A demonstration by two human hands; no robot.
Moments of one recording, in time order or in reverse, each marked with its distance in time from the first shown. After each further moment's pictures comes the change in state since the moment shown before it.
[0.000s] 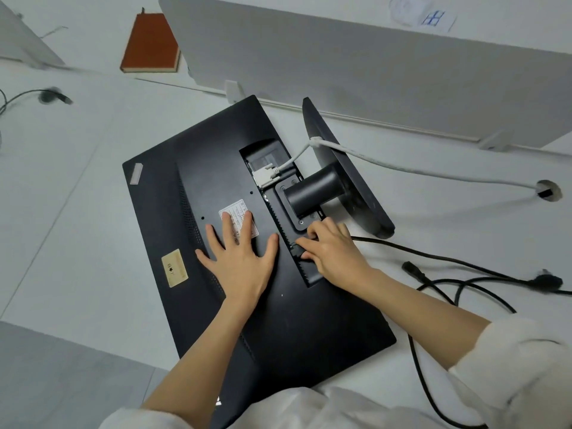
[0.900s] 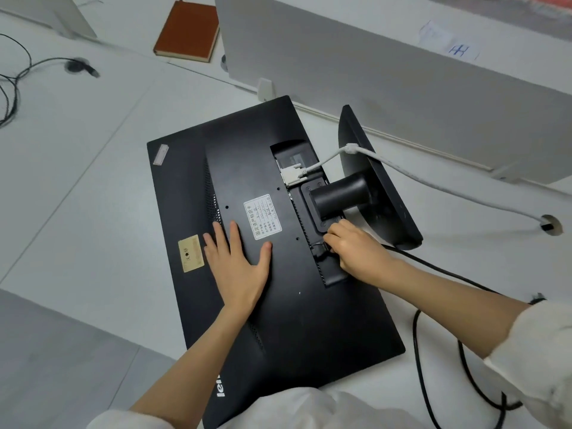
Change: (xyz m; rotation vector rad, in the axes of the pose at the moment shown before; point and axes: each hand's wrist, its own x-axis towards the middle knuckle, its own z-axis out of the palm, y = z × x) left_hand -0.007 -0.045 0.001 -0.337 0.094 -0.083; right_hand 0.023 0.002 -0.018 -0.198 -0.273 -0.183
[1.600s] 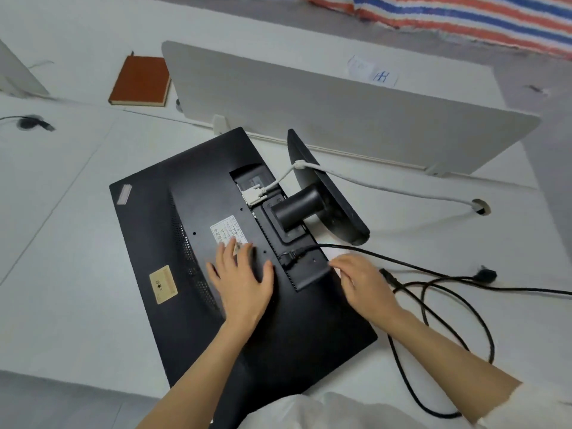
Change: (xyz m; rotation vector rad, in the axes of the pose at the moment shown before) left_hand -0.021 0.040 0.003 0.013 -0.060 0.288; right_hand -0.094 -0.021 -0.001 0.344 0.289 0.473
